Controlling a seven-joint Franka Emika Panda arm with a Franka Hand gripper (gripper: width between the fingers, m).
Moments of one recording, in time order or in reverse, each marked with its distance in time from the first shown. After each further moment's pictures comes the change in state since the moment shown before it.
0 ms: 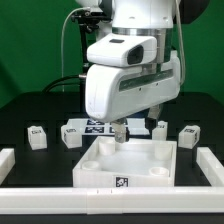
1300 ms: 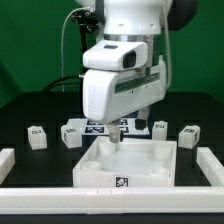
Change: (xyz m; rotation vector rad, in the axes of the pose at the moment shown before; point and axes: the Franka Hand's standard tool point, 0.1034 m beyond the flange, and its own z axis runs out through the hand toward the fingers) arm -0.045 -0.033 0.023 -0.019 0.030 -0.204
